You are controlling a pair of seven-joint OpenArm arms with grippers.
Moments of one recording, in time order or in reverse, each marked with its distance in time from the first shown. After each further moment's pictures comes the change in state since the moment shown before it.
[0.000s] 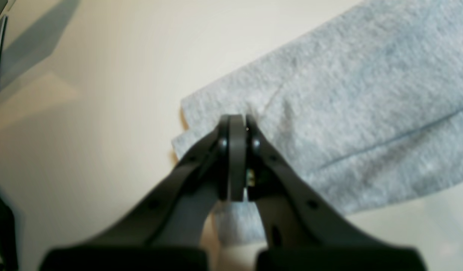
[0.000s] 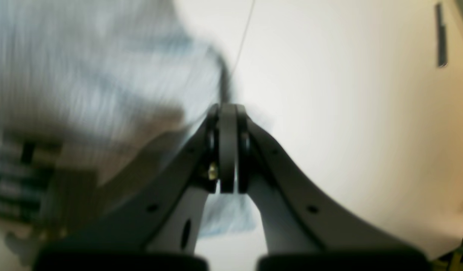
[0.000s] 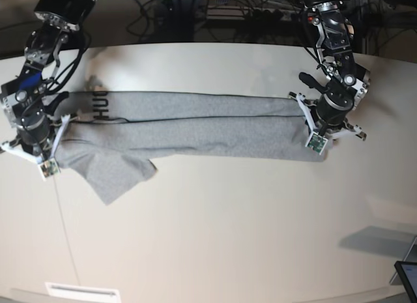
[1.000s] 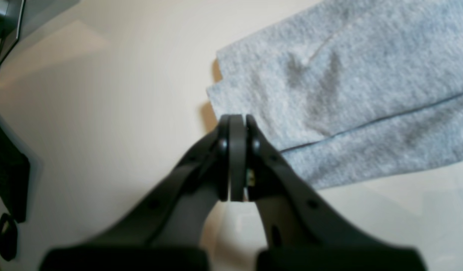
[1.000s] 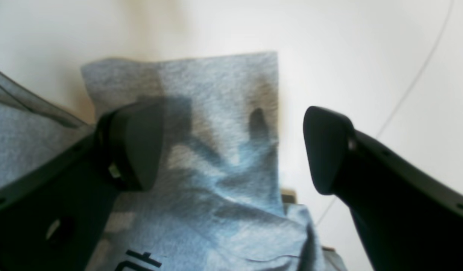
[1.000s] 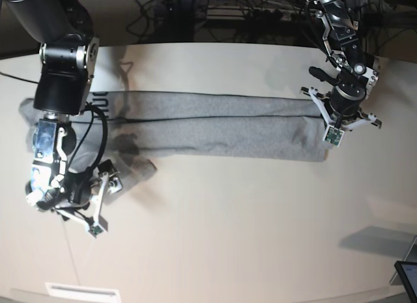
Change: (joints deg) left arm 2.2 2.0 -6.8 3.3 0.0 -0.5 0.0; right arm 27.4 2.7 -13.9 -35.3 23.9 -0.4 -21.2
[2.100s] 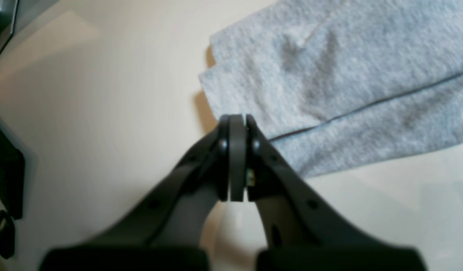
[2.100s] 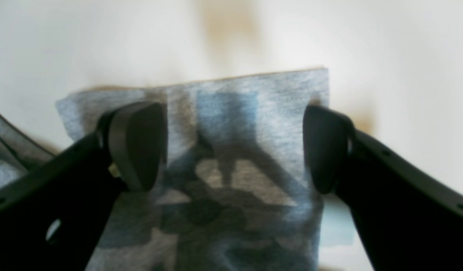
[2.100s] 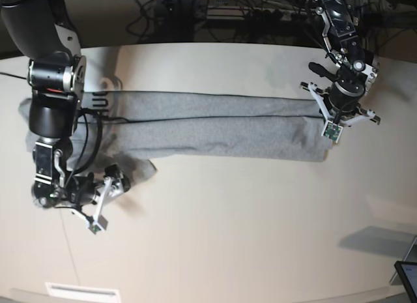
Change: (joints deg) left arm 1.5 -0.3 0.0 0.0 -0.1 -0.1 0.0; right arm 7.6 3.6 -0.3 -28.0 0.1 0.0 18.1
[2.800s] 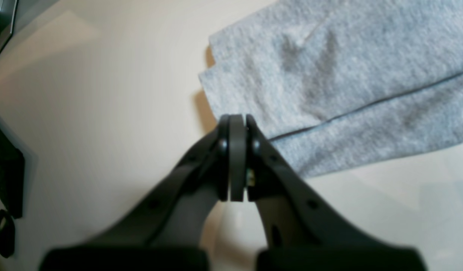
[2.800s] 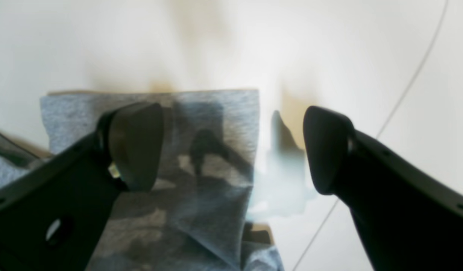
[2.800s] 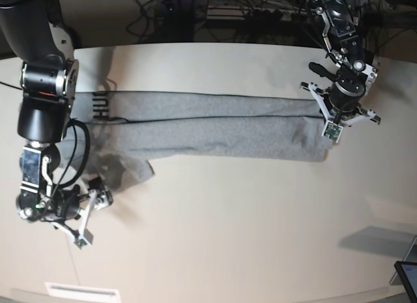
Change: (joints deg) left arm 0.0 0.0 0.0 0.0 0.0 0.0 0.0; right arm 1.1 2.2 0.0 8.1 -0.4 -0.2 -5.2
